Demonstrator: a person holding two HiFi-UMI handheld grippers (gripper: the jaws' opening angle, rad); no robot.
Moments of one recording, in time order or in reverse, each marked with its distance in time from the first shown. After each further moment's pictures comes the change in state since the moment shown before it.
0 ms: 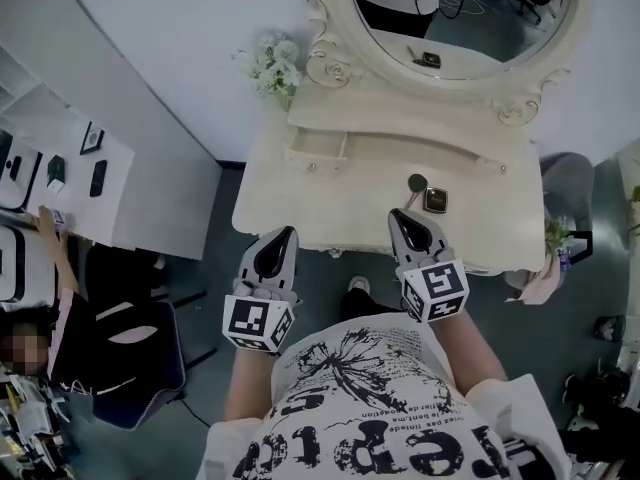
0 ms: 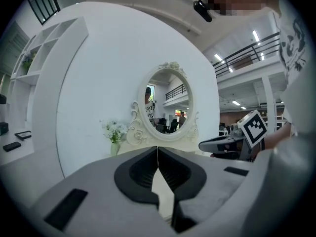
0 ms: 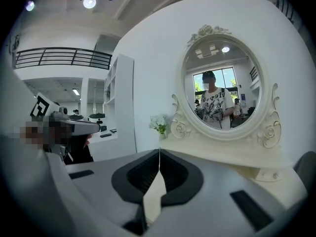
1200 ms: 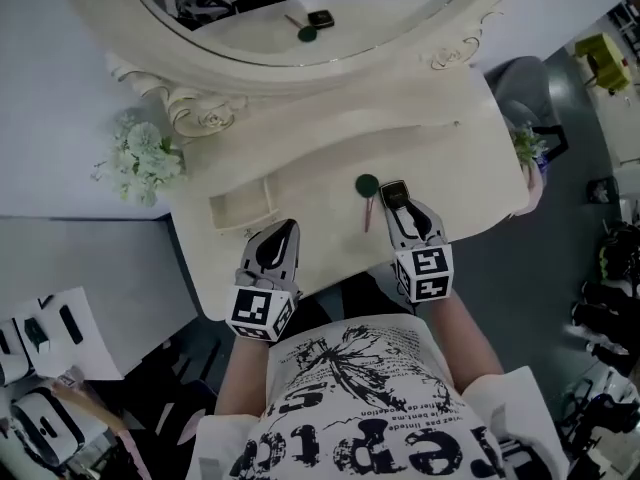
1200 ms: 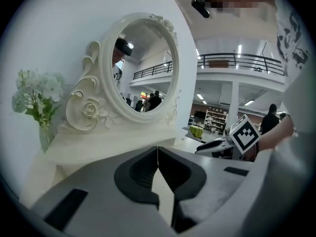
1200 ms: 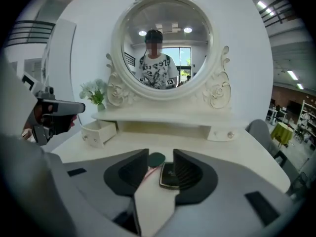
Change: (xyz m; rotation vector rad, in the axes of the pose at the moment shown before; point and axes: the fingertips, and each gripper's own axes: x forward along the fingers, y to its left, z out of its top) left arm 0.223 -0.028 -0.054 0.007 0.228 -0.500; right arm 0.028 -0.164 -0.114 0.230 0.326 -0.534
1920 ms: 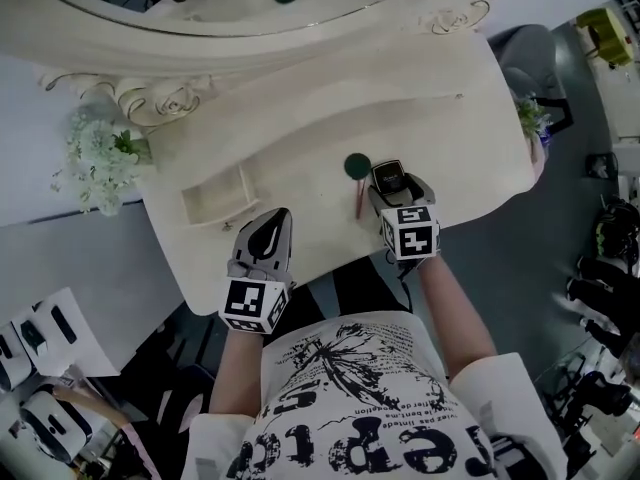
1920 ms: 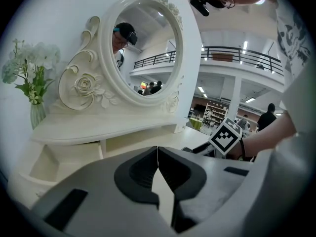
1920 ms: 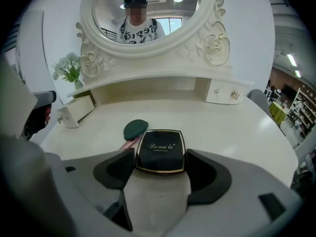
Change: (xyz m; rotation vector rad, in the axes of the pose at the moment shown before) left arm 0.034 0.000 -0.049 -0.029 0.119 -0.019; right arm 0.069 -0.032 -0.082 0.102 0.298 -0.049
